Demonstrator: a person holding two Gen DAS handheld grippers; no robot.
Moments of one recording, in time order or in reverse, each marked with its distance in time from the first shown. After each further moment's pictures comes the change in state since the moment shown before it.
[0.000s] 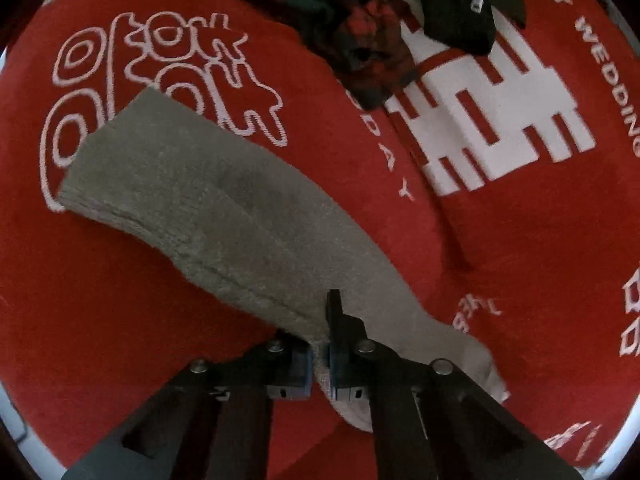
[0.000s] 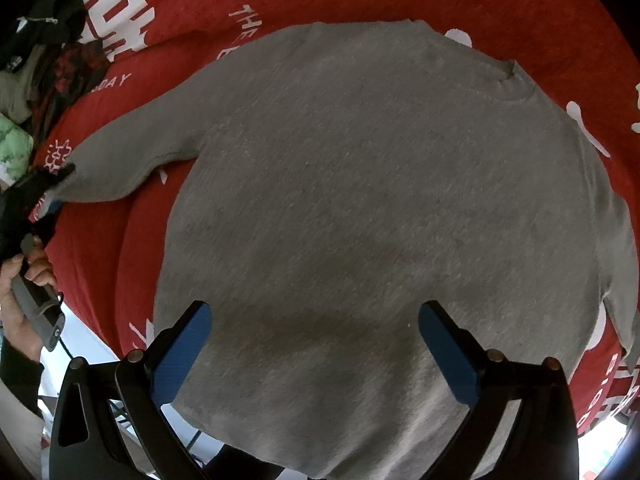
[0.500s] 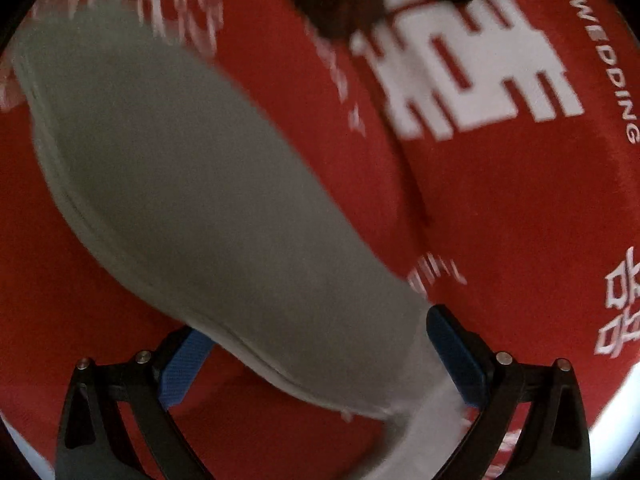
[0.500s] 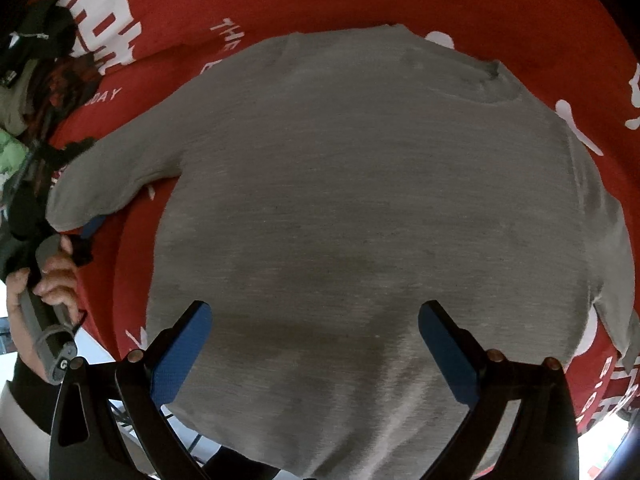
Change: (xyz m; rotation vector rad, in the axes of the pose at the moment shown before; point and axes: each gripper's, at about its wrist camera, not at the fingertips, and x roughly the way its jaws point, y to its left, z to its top) left arm 0.017 -0.054 -0.039 -0.061 0.088 -0.058; right arm -0.006 -0.018 0.008 0.014 0.005 0.000
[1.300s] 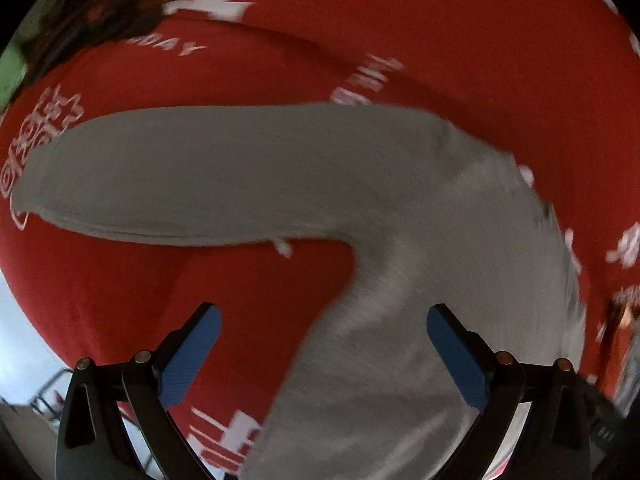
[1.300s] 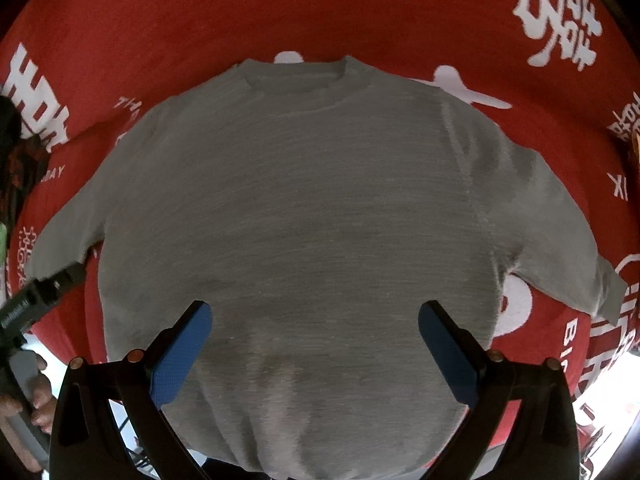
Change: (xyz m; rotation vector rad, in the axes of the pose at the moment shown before) left arm -0.007 -0.121 -0.105 0.552 0.348 0.315; right arm -0.045 -0.104 -0.006 0.203 -0.049 -0.076
